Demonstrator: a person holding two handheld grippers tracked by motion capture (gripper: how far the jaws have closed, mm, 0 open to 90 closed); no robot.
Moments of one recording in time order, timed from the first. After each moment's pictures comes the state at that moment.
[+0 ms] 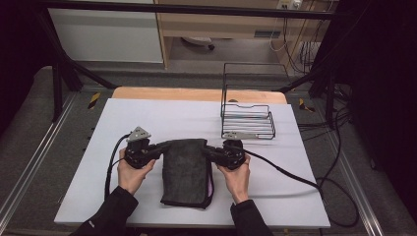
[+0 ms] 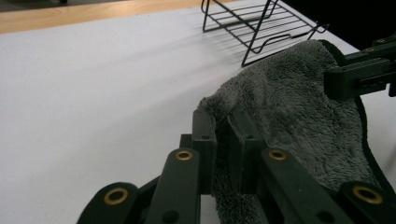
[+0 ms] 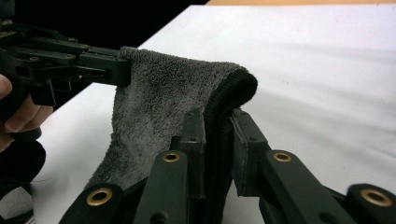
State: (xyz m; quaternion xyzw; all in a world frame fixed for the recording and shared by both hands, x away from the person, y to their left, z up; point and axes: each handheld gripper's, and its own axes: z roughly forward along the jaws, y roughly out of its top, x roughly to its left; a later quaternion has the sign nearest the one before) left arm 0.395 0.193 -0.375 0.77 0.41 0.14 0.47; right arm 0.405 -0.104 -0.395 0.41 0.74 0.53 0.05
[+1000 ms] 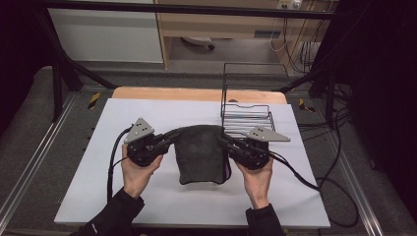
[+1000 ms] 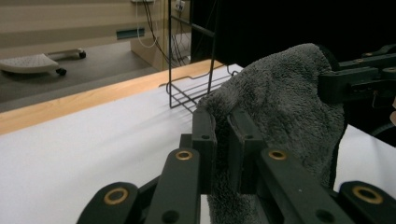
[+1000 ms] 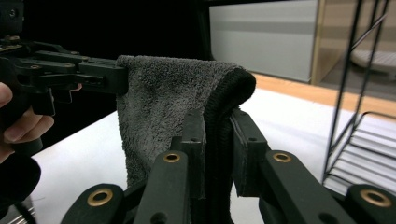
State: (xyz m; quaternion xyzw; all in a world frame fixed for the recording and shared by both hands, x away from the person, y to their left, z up) left arm 0.366 0.159 -0.309 0.73 0.35 0.19 0.55; right arm 0.362 -0.144 -0.322 0.36 0.71 0.58 0.16
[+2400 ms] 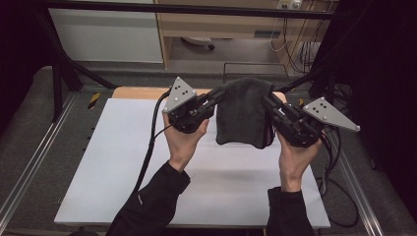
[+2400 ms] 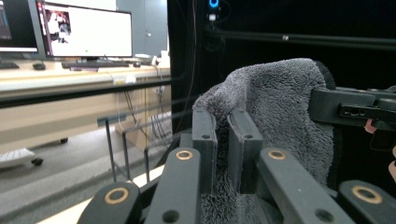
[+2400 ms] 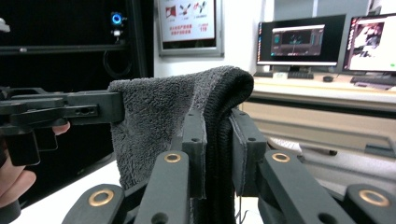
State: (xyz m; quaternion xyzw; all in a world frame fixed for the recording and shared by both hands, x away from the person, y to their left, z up) left arm 0.387 0.060 -0.216 0.66 0.27 0.24 0.66; right arm 0.350 -0.212 -0.220 0.35 0.60 0.63 0.34
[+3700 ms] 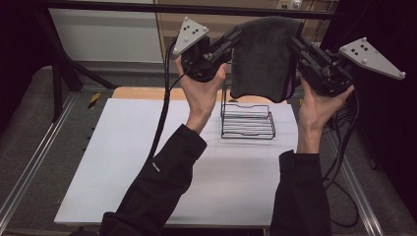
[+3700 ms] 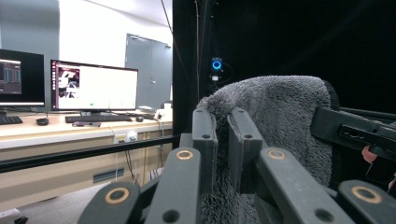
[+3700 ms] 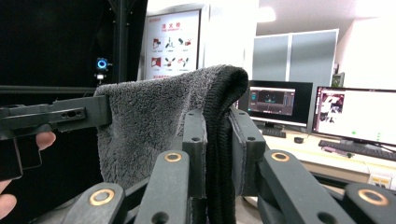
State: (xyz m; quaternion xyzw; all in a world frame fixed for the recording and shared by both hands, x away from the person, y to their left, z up) left arm 0.433 0.029 -0.128 0.58 0.26 0.26 0.72; right arm 0.394 -0.239 -0.130 0.30 0.55 0.66 0.42
